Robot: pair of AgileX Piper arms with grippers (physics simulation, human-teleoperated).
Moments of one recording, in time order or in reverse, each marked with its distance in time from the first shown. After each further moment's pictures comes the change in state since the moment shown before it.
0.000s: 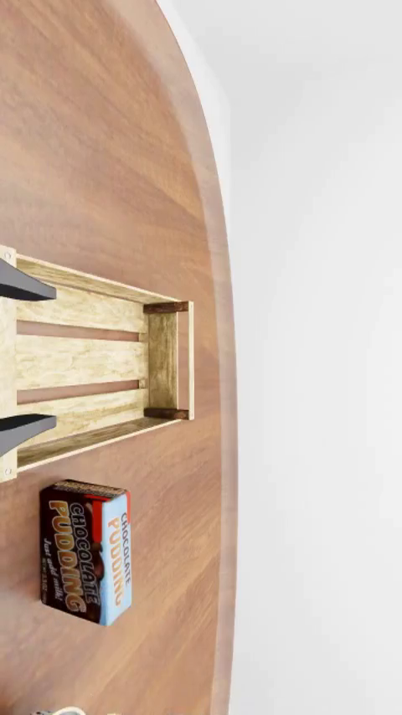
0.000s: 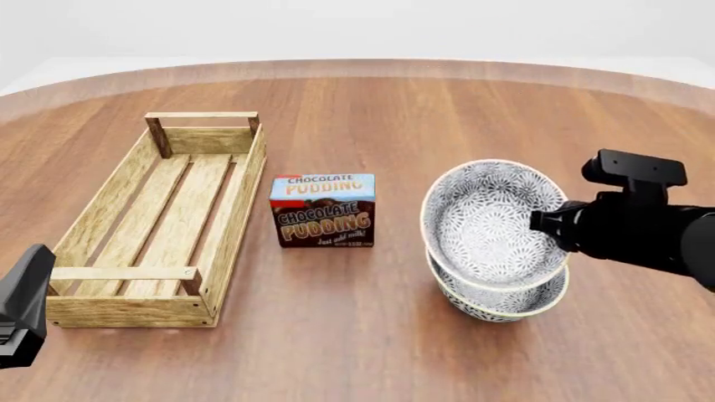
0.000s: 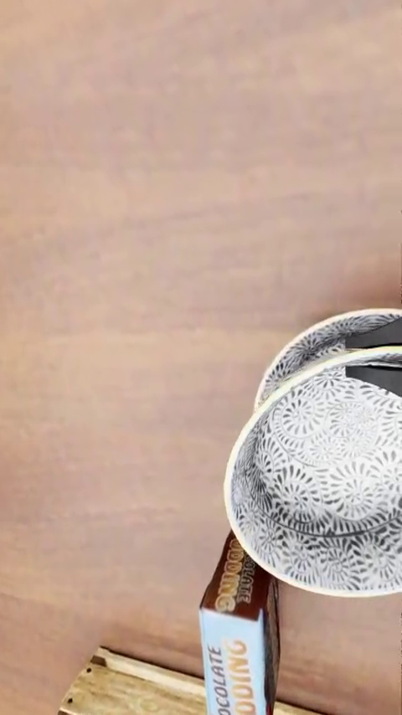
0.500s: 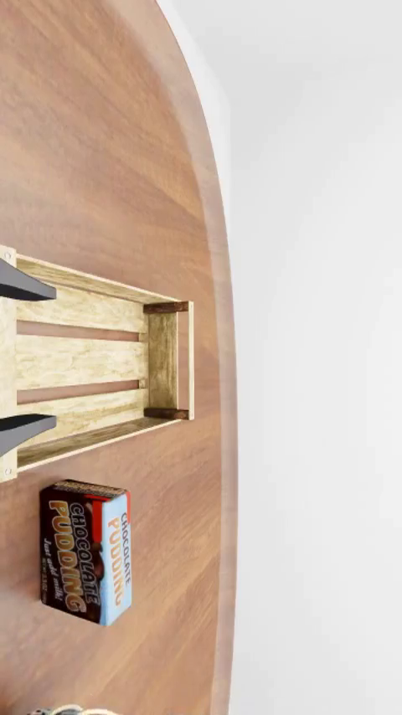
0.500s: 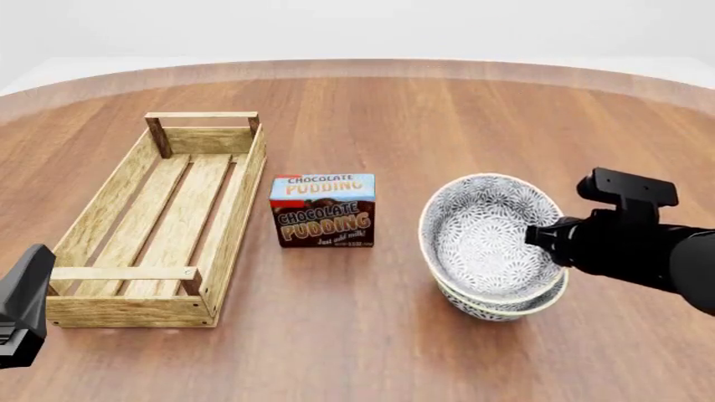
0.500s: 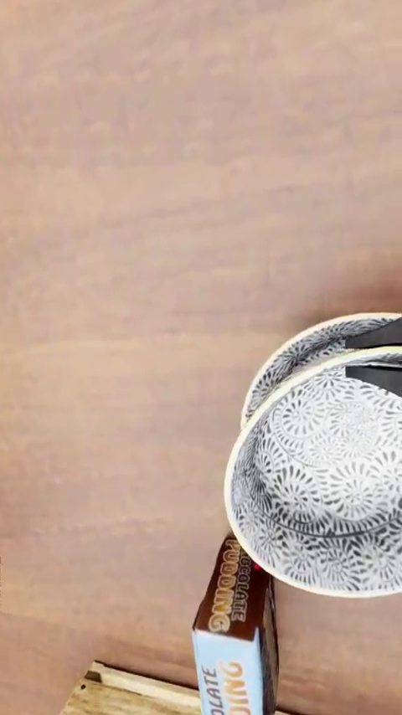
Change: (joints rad) left arm 0.000 0.000 0.000 0.000 0.000; right arm 0.003 0.042 0.060 -0.083 0.022
